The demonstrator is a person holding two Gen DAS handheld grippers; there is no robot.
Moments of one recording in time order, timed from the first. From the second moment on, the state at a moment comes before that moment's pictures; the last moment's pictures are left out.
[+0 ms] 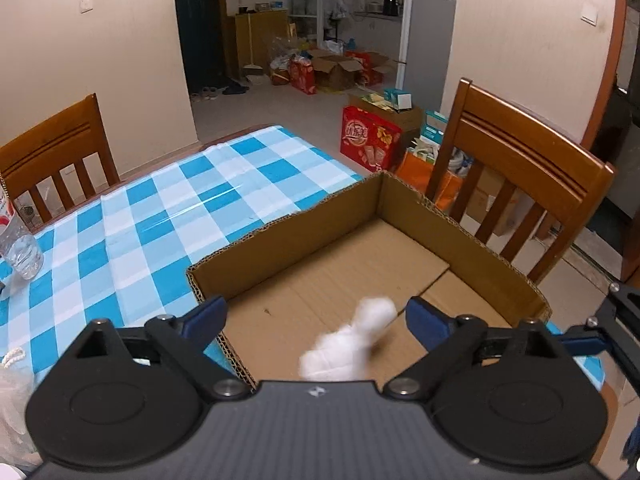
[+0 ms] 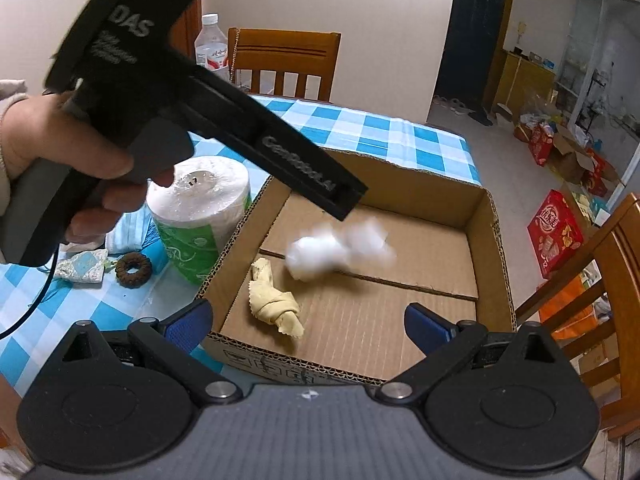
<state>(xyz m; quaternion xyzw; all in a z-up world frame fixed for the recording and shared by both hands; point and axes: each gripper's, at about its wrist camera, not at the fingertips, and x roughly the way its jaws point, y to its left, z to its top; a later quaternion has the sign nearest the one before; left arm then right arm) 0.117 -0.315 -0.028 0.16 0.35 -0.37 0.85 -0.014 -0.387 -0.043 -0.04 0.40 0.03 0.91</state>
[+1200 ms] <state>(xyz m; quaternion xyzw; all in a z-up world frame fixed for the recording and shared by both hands) 0.031 -0.138 -0.041 0.14 0.35 -0.26 0.89 -0.024 -0.303 -0.046 -0.03 0.42 0.00 0.91</state>
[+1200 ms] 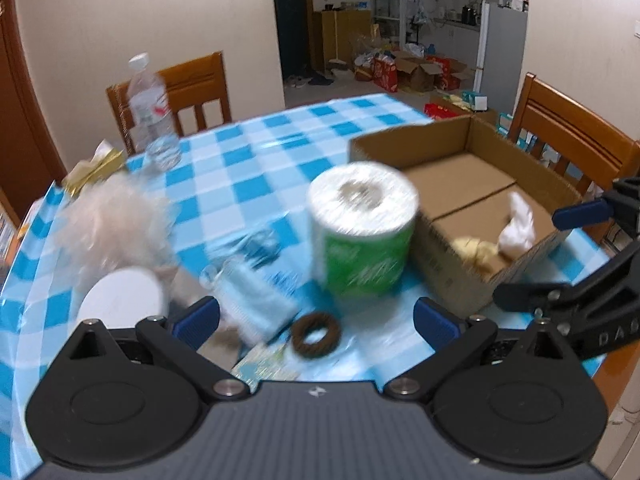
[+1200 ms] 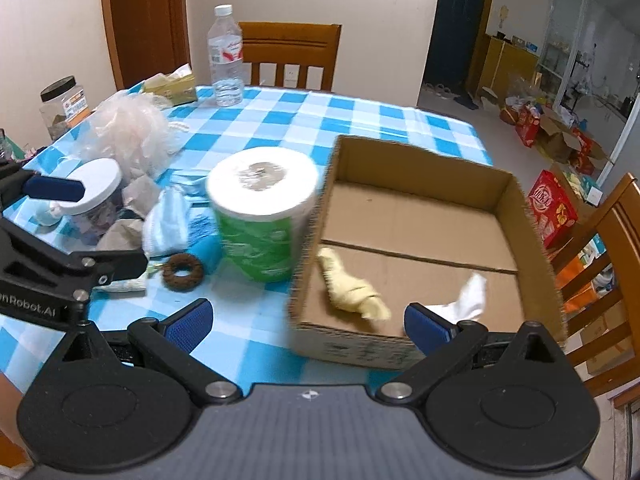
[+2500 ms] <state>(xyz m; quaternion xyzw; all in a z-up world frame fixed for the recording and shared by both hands) 0.090 0.066 -0.100 0.06 0.43 -0.14 0.89 0.102 -0.129 -0.129 -0.07 0.47 -0.01 0.88</state>
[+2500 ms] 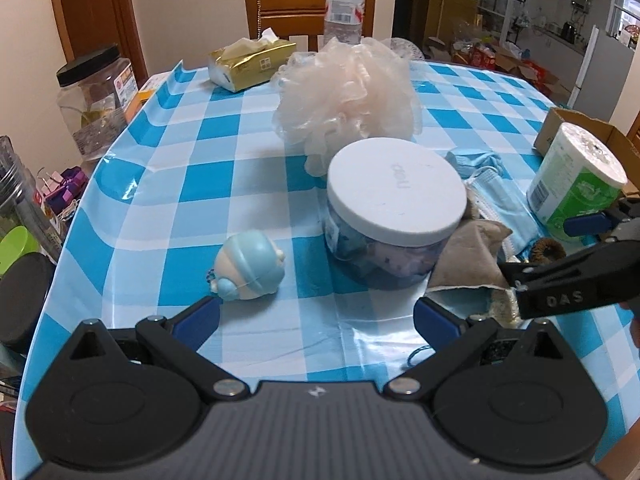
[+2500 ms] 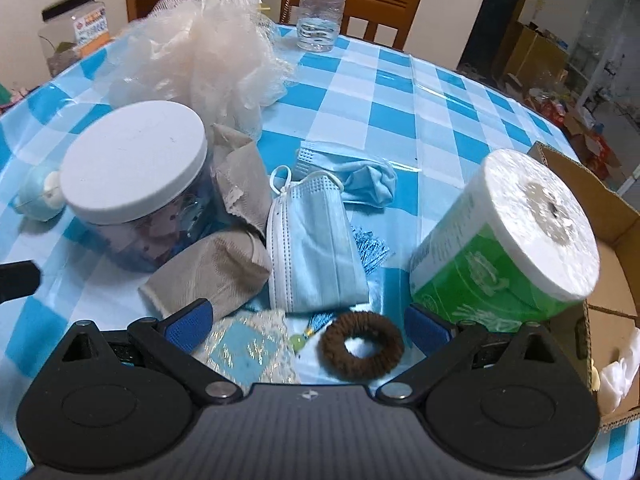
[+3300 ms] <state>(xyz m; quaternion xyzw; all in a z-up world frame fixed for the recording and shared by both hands) 0.107 0.074 -0.112 0.07 0.44 -0.11 0.89 0.064 -0.149 -0.140 -0.09 0.53 0.02 0.85</state>
